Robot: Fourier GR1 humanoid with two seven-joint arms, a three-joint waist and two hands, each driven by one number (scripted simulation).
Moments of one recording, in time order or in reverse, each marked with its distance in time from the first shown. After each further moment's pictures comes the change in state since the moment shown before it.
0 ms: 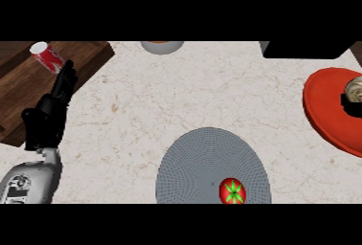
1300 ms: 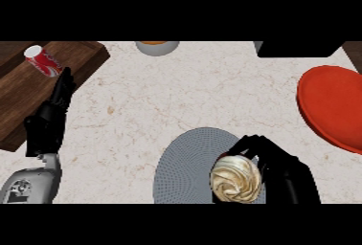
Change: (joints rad) left arm 0.044 0.002 -0.002 0.018 0.006 0.030 -0.042; right arm 0.224 0.402 0.905 -0.925 0.383 0.294 0.837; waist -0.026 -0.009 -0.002
